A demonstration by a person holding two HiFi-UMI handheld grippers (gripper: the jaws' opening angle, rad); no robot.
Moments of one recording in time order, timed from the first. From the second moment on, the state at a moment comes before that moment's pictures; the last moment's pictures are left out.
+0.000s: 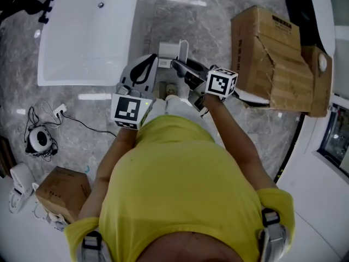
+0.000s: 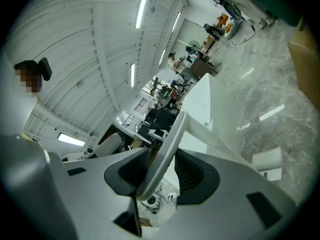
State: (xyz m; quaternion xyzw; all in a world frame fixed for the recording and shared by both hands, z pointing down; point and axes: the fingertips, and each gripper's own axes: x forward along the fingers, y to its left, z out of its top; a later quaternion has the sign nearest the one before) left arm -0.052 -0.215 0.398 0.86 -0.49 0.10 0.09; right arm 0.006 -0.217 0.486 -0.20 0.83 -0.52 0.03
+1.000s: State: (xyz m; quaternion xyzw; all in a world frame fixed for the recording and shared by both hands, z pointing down) left arm -0.059 -0.208 0.403 0.86 -0.49 0.10 0.10; right arm 0.022 -0.225 0.594 -0.28 0.81 -0.49 -0.14
